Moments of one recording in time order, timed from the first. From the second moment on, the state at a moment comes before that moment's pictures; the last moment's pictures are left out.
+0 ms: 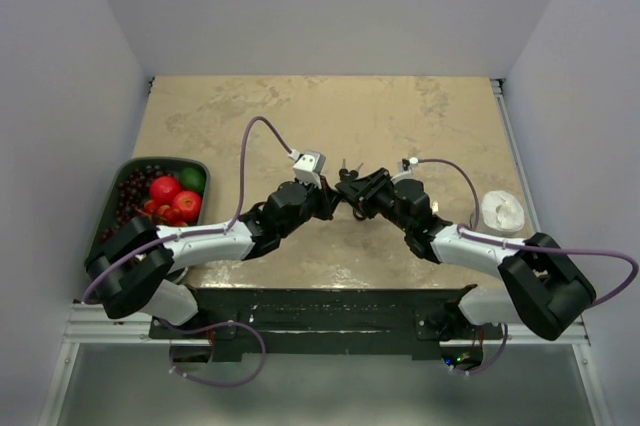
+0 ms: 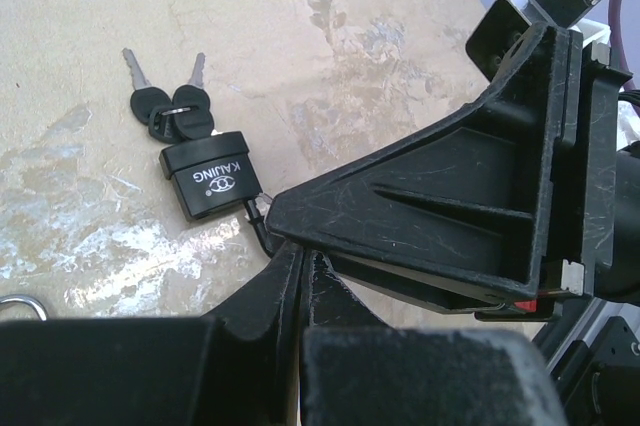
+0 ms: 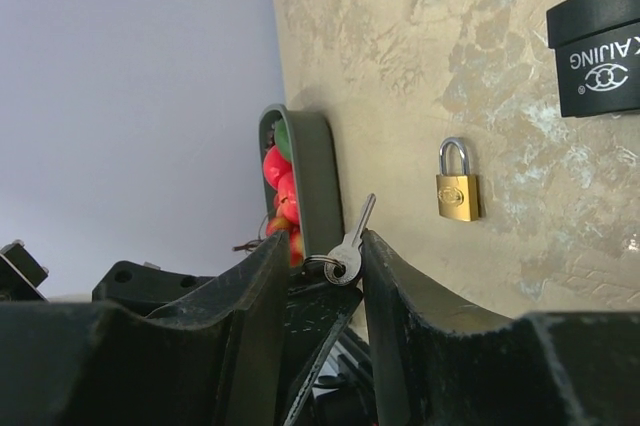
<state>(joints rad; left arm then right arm) -0.92 1.45 0.67 0.52 -0.21 -0.54 0.63 1.31 0.44 0.61 -0.04 1.41</state>
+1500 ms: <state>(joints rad) -0.92 1.38 0.66 0.47 -0.12 -0.57 0.63 1.24 0.42 0.61 0.03 1.33</state>
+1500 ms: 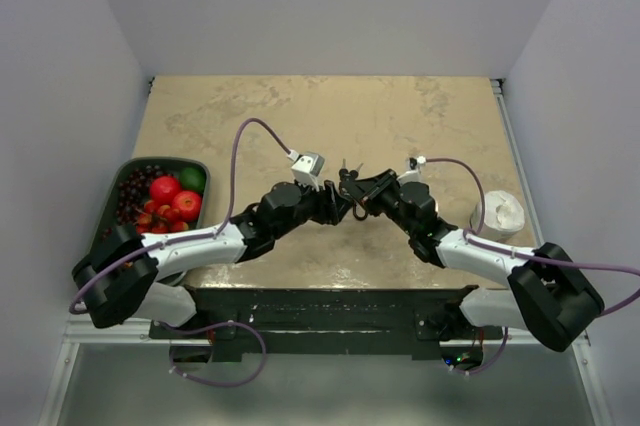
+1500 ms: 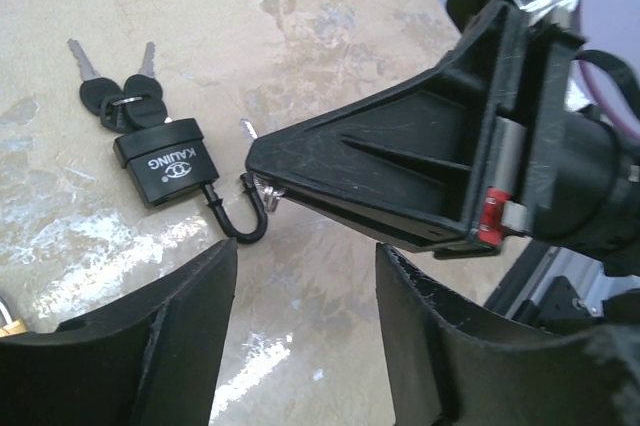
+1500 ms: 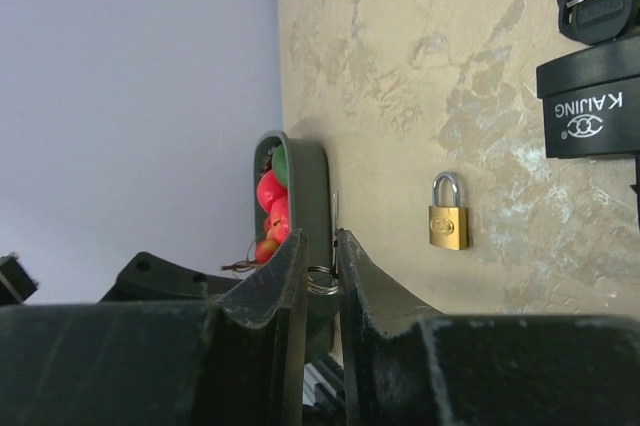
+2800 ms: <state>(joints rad) -0.57 1.35 0.58 0.69 0.72 -0.71 0.58 1.24 0.49 0.65 -0.63 0.66</state>
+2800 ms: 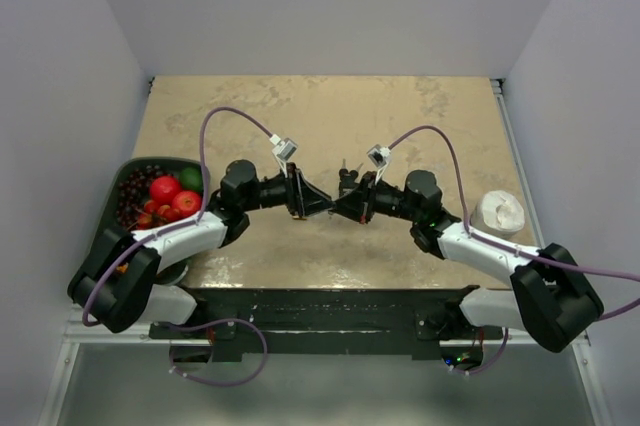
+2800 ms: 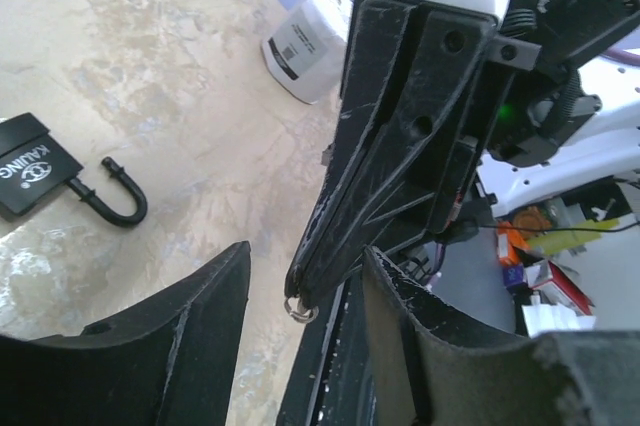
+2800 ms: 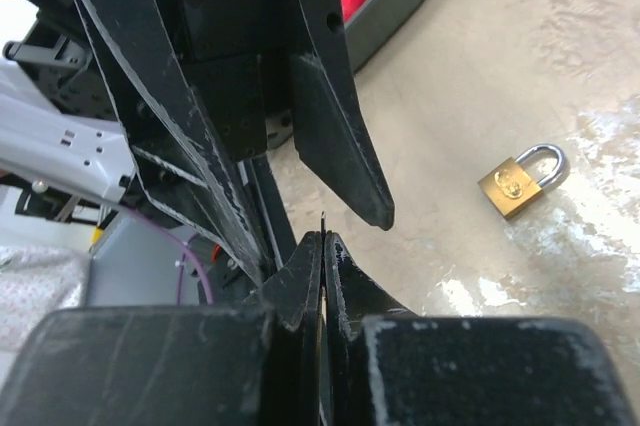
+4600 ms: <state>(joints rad) -0.53 1.32 0.46 1.01 0.79 -0.91 0.57 1.28 0.51 0.79 -0.81 0.76</state>
